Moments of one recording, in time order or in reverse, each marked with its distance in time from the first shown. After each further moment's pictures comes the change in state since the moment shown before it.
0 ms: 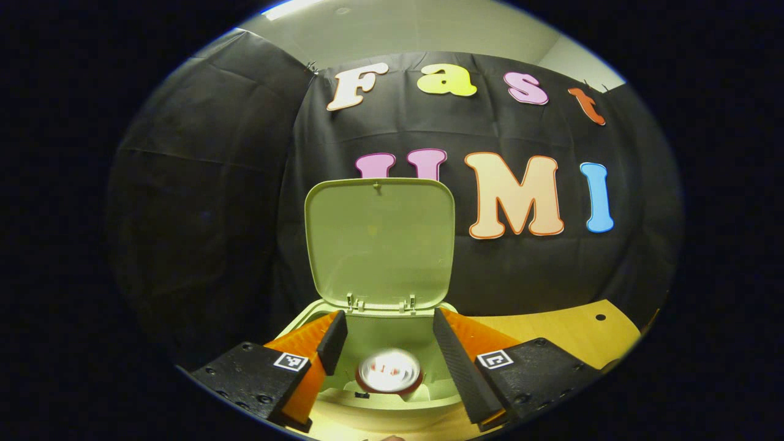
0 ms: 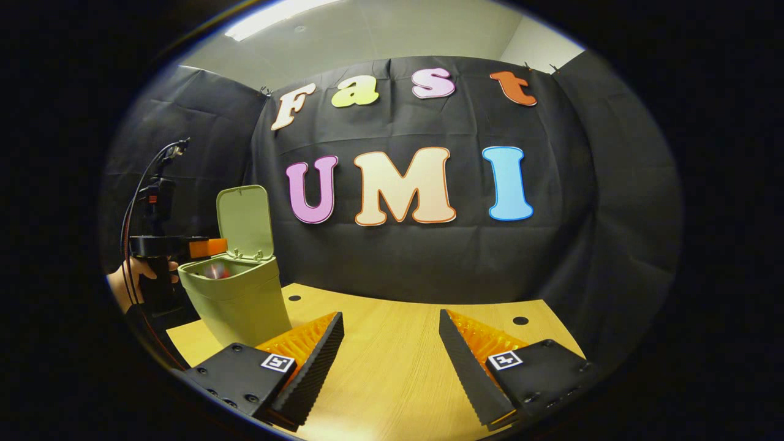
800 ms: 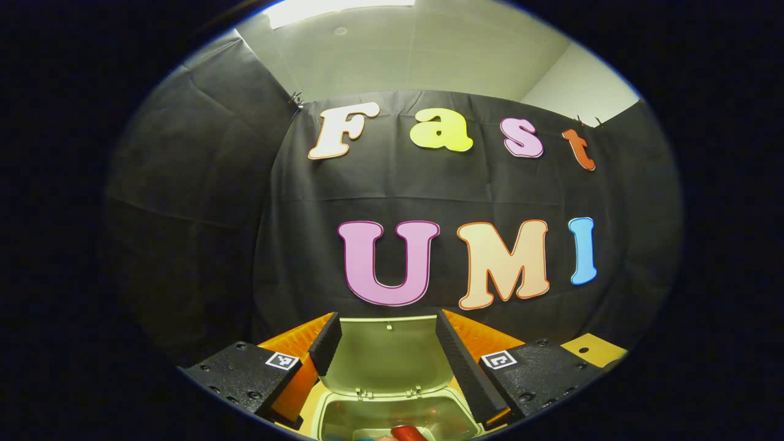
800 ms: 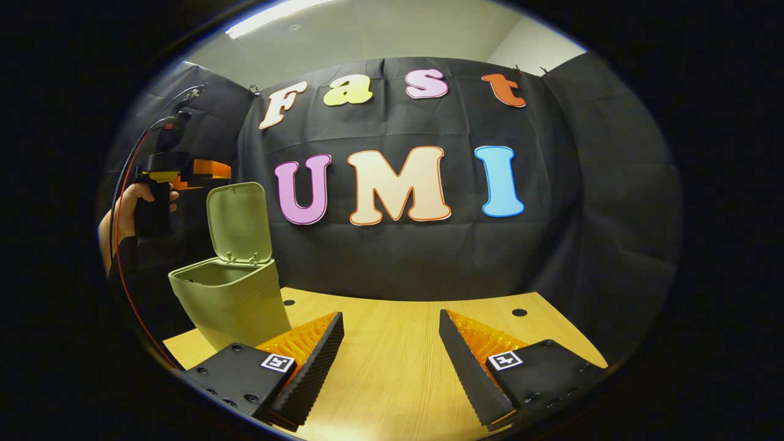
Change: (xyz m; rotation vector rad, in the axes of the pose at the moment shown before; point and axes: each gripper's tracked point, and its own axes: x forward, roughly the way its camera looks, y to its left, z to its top) left arm 0.060 0.018 0.159 0.014 -0.205 -0.151; right arm 0.000 0.037 -0.013 0.035 -0.010 -0.113
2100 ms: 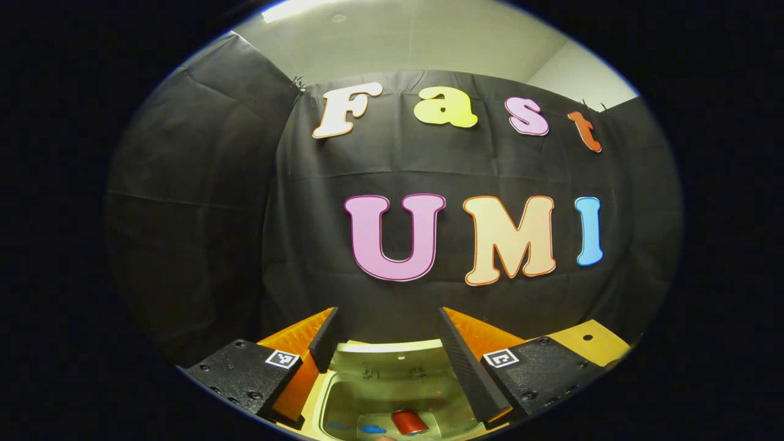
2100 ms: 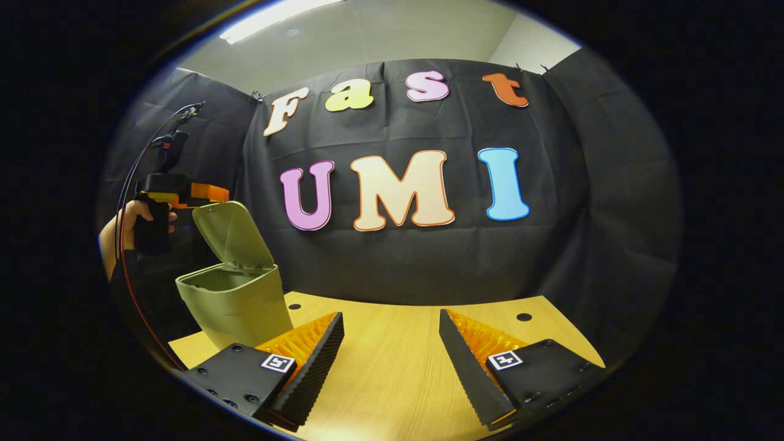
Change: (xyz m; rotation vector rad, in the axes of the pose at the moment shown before) left arm -0.037 -0.002 -0.042 0.003 0.125 0.051; right arm 0.004 -0.011 0.014 0.001 -0.008 0.084
